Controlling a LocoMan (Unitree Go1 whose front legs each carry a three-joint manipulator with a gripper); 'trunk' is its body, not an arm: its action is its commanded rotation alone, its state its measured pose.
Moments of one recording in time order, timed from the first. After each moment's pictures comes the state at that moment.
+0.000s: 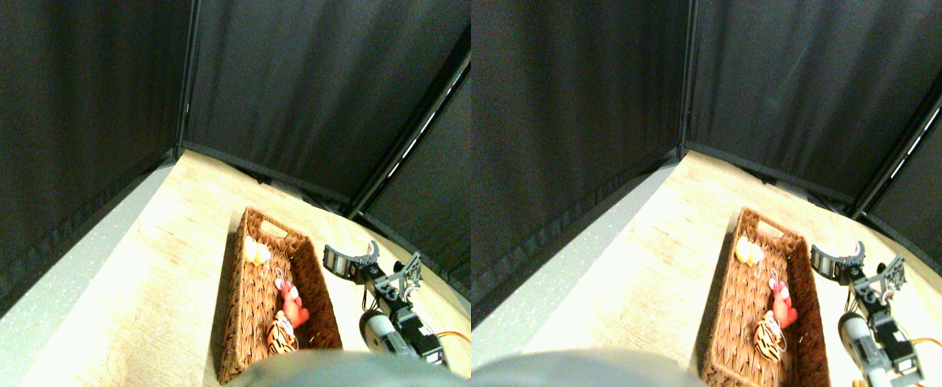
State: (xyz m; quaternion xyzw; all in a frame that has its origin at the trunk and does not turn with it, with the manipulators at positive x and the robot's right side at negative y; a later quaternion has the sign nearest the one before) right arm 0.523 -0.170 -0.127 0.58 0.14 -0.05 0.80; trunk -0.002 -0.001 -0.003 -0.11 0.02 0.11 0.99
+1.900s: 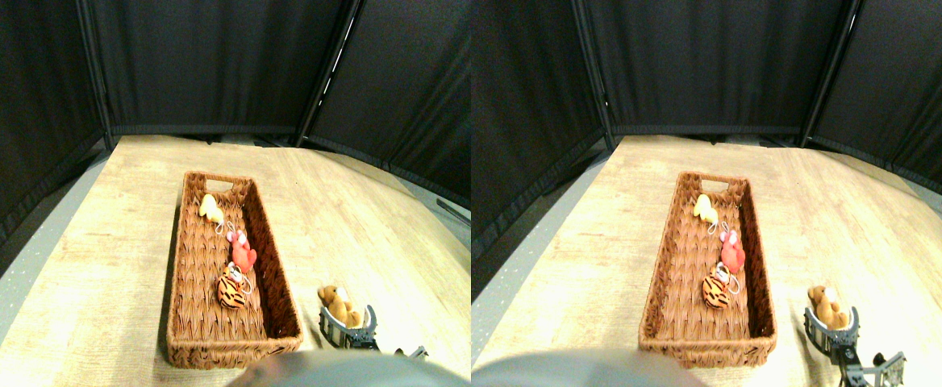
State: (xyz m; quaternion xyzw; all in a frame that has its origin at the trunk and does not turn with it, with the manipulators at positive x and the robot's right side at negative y) right arm 0.382 -0.260 -0.233 0.60 0.08 -0.24 0.76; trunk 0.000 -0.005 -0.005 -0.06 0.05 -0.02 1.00
